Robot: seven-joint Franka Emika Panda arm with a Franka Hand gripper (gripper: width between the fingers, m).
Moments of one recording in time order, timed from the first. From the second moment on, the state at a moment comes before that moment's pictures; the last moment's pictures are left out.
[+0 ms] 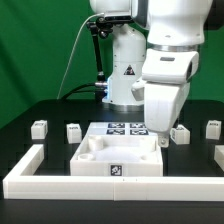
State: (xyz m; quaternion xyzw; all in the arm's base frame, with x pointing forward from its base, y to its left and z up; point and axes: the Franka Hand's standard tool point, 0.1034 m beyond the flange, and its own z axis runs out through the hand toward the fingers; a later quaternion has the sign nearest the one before) arm 0.564 0.039 0.070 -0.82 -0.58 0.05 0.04
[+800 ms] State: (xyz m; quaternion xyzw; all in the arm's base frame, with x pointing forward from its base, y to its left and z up) arm 0.548 -0.018 0.066 -0.72 -0.69 -0.02 -0.01
